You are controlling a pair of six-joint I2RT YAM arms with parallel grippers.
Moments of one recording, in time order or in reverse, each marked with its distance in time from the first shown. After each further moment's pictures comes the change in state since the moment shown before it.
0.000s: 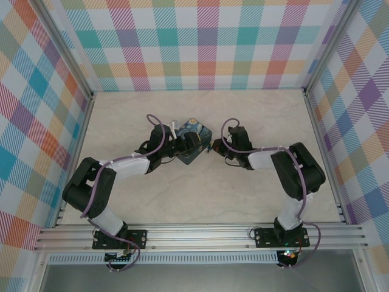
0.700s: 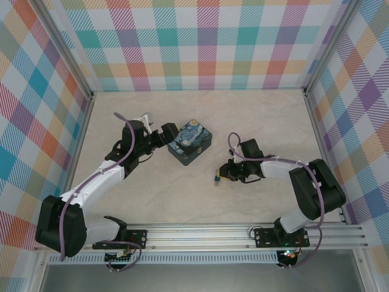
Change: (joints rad) left arm 0.173 -0.373 -0.030 -0.311 -0.080 0.114; right arm -0.046 -0.204 -0.150 -0.496 -0.380 -0.256
